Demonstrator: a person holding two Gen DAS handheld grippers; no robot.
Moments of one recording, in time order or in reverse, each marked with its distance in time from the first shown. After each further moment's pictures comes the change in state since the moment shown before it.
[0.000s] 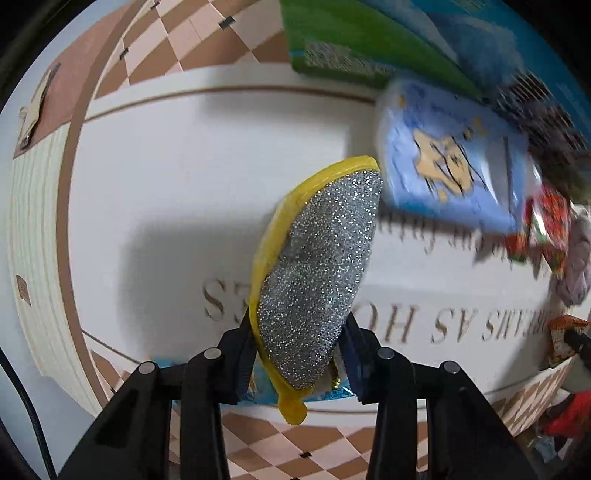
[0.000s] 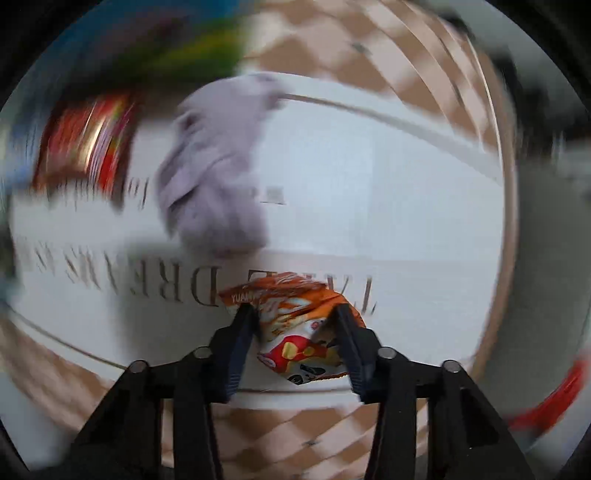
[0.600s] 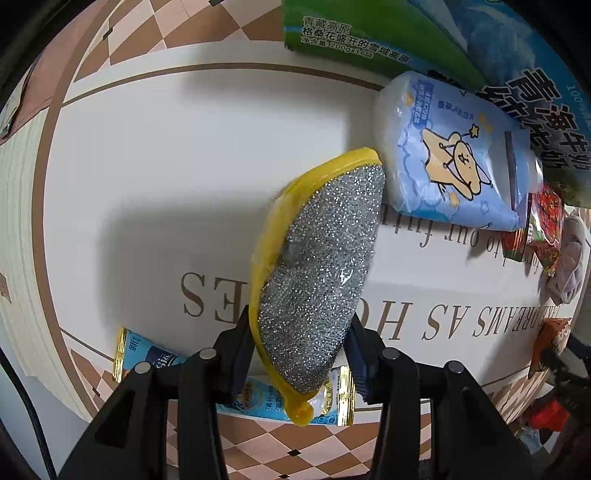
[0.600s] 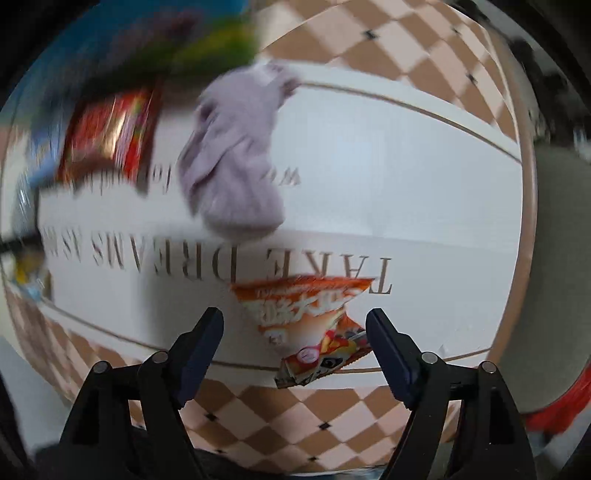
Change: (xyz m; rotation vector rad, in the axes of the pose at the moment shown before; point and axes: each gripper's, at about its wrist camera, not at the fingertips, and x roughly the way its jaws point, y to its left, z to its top) left arm 0.033 0.026 0.007 -0.010 0.042 -0.078; right arm 0.003 0.016 -0.016 -0.152 0.029 0.002
